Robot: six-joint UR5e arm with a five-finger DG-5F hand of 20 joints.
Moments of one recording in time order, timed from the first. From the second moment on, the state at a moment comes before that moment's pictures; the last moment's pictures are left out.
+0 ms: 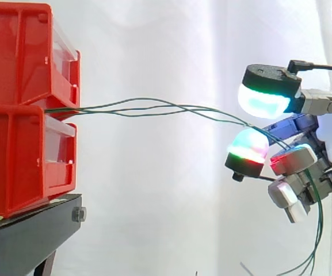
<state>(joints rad) 0.23 -2.11 -1.35 -2.97 -0.92 -0.12</state>
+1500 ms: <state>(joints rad) 0.23 -2.11 -1.35 -2.97 -0.91 -0.11</state>
